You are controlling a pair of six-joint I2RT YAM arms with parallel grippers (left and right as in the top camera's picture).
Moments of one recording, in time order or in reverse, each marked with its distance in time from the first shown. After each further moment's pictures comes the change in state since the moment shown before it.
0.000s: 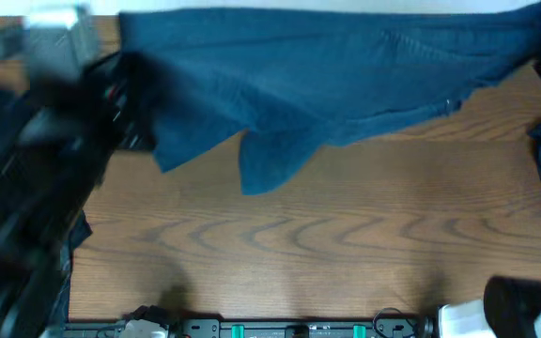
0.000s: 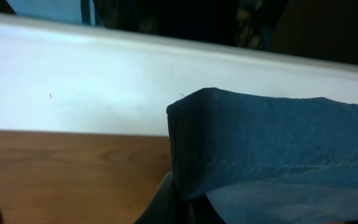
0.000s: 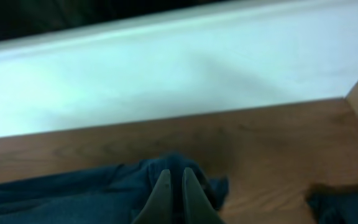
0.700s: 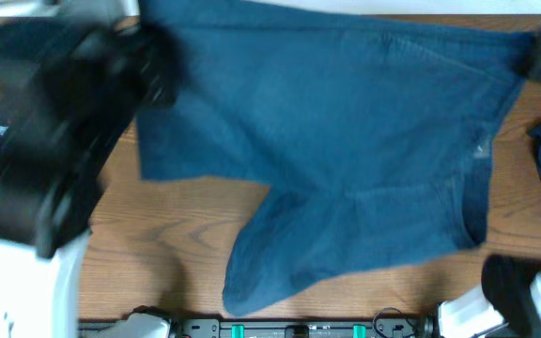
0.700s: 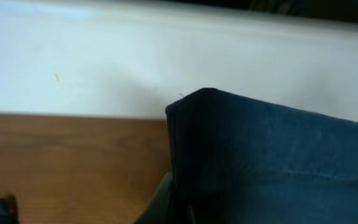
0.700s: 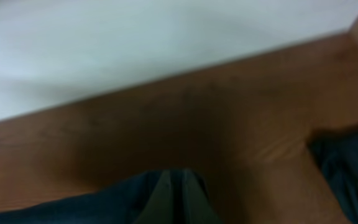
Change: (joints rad) left arm 0.001 0.278 0.051 0.015 -0.058 0.023; right arm 0.000 0.177 0.012 -0.127 0.059 0.088
